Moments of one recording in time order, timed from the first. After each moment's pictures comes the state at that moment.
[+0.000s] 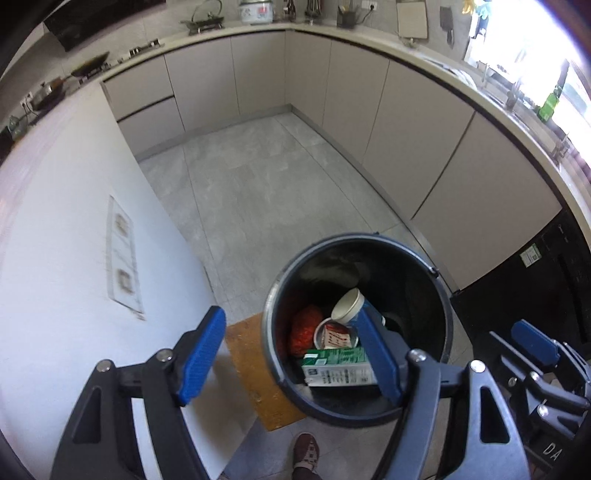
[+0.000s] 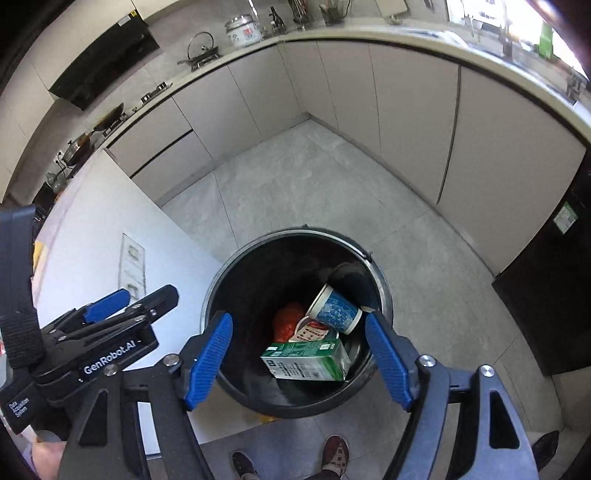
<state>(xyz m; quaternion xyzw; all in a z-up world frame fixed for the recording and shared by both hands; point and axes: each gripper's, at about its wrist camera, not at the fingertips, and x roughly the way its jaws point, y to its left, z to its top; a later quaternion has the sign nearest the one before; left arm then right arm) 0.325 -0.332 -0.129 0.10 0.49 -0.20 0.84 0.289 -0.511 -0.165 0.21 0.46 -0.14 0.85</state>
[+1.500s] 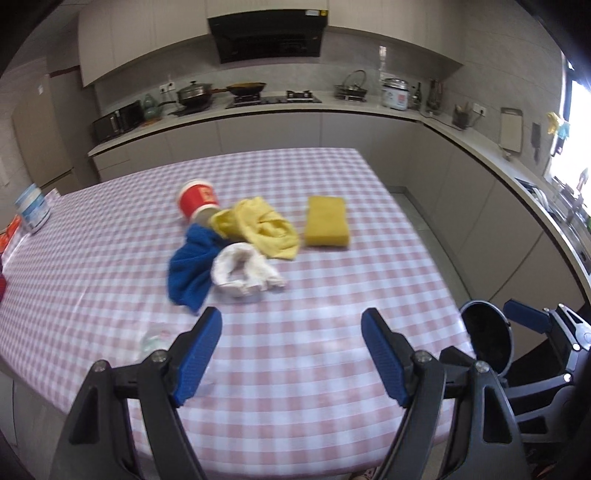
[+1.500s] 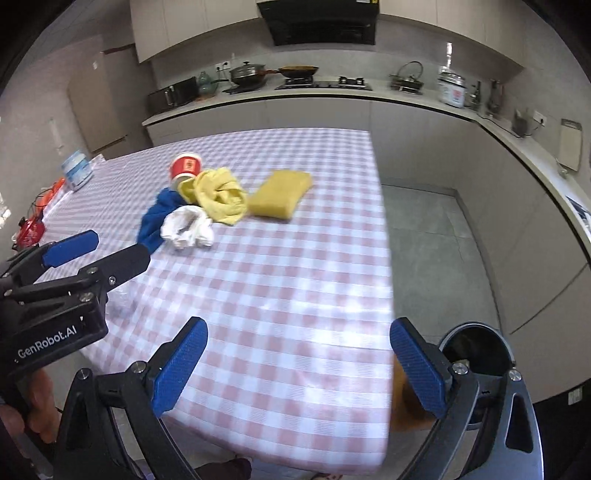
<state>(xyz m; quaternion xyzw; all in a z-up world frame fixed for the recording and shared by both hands) 0.278 0.043 0.003 0.01 0.39 -0.02 0.92 0.333 -0.116 -0.015 -0.01 0.43 0.11 0.89</state>
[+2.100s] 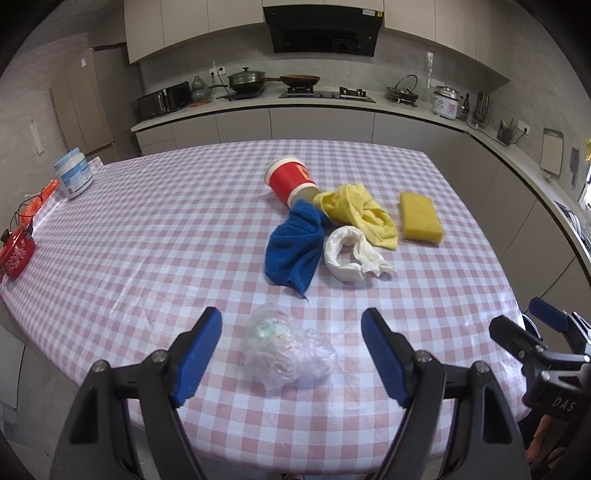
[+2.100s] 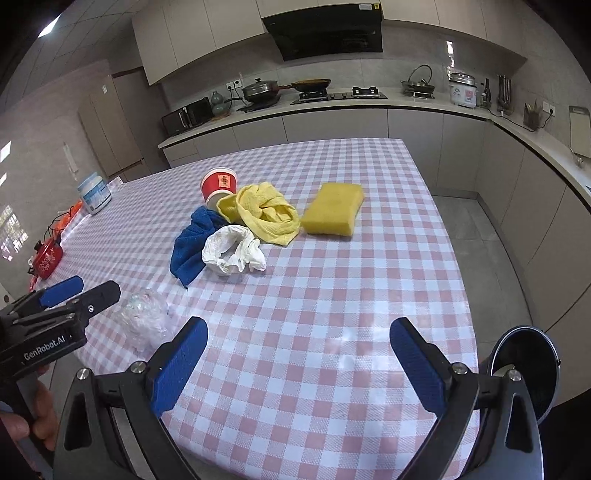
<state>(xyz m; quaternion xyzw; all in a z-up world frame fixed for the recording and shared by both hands) 0.270 0.137 -0.013 -0.02 0.40 0.05 0.91 0.349 -0.059 -0.031 0.03 0.40 0.13 0.90</state>
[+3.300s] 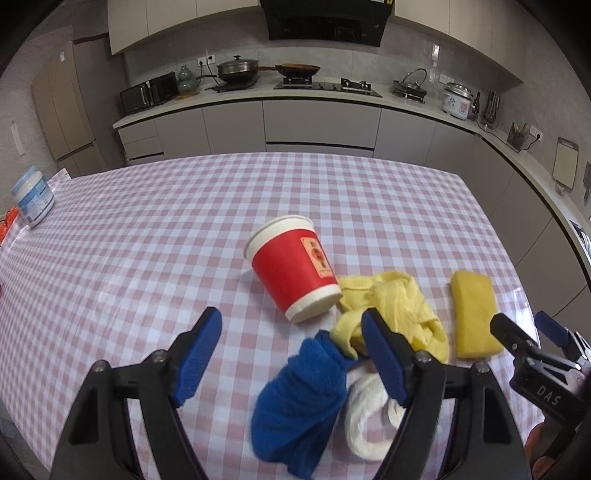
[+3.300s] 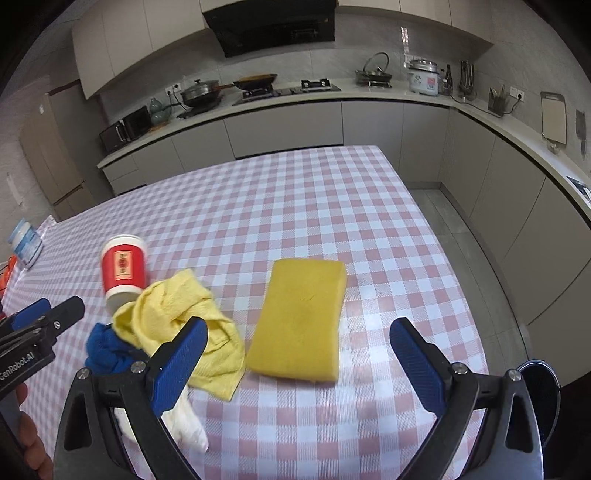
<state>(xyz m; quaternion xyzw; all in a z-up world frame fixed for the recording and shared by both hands) 0.456 0.154 -0.033 -0.02 0.43 0.03 0.90 0.551 -0.042 -0.064 0.05 0.43 0.02 0.90</state>
